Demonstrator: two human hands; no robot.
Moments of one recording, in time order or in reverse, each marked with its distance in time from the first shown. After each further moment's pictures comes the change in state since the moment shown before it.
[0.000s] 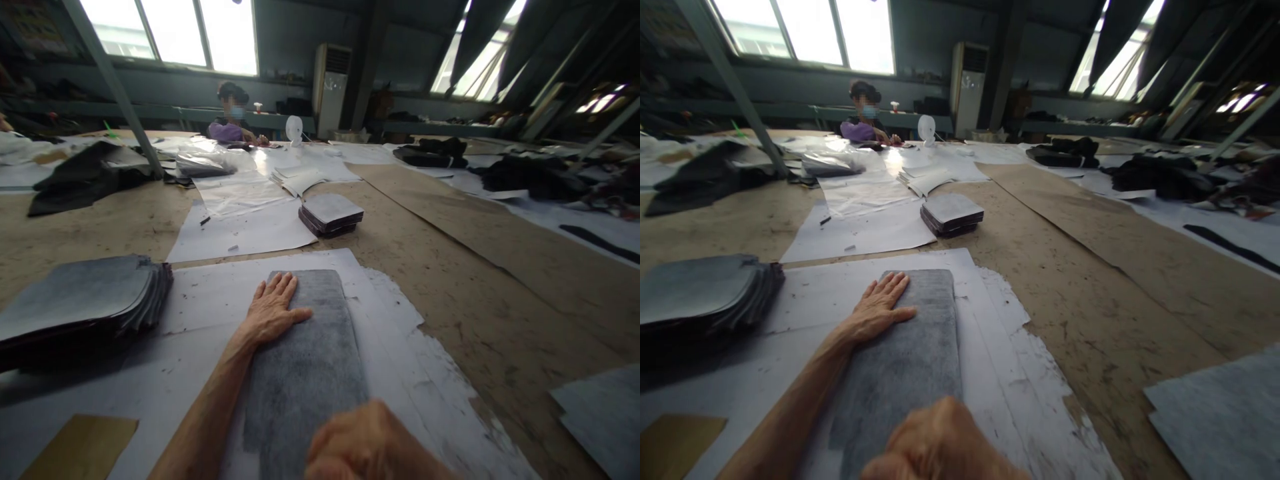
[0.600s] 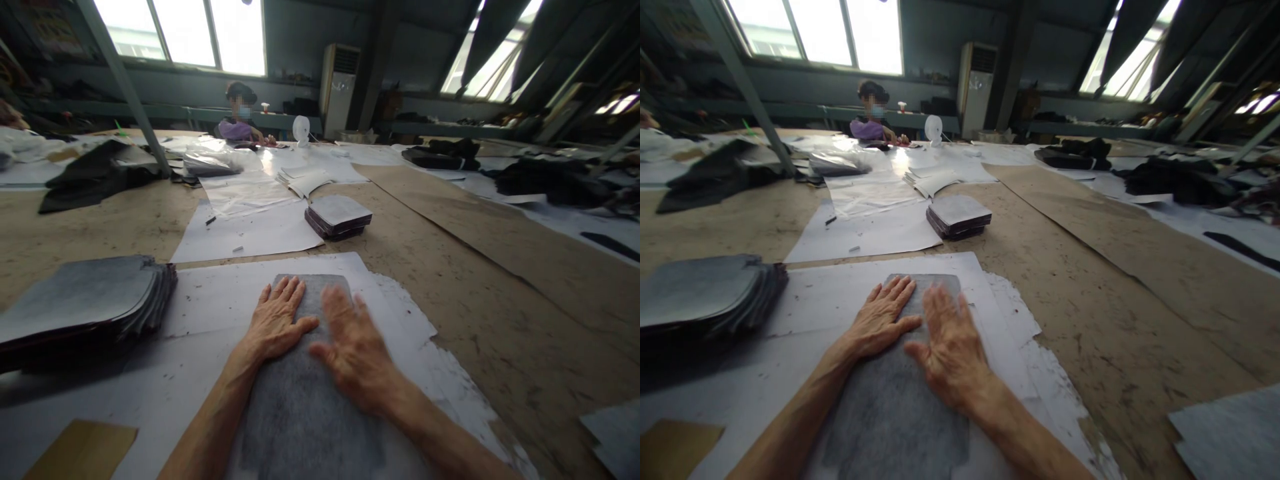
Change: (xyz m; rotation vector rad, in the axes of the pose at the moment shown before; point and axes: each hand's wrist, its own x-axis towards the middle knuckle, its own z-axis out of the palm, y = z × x) left_hand -0.007 -0.001 0.005 -0.101 0.112 0.085; right_hand 0.039 0.057 -0.020 -0.536 0.214 0.416
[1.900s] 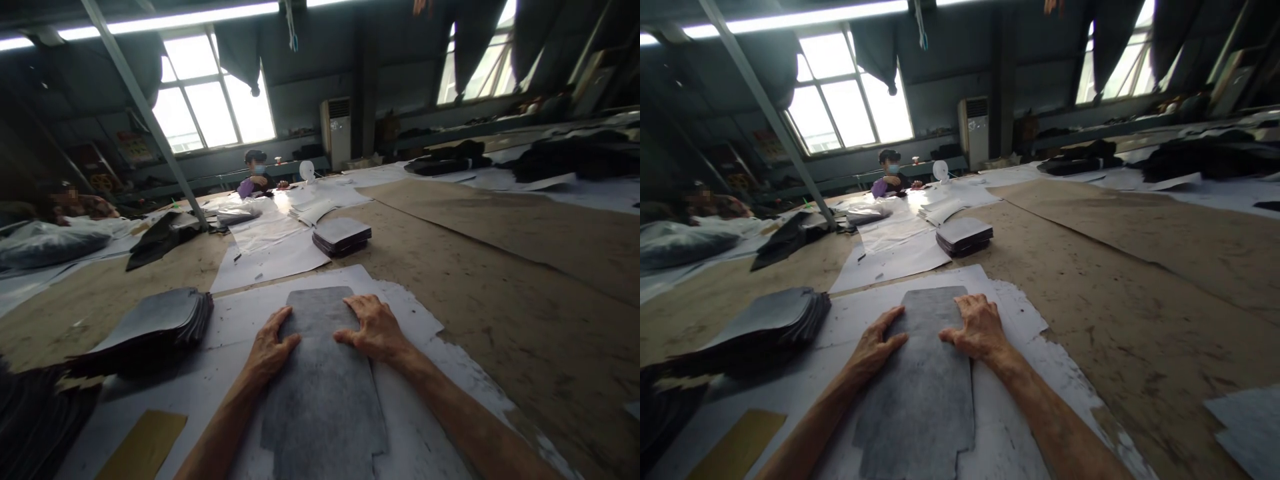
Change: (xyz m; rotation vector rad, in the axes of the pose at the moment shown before) left_hand -0.041 0.001 -0.006 -0.252 0.278 -0.181; right_hand 0.014 0.035 0.011 0.221 0.109 0.180
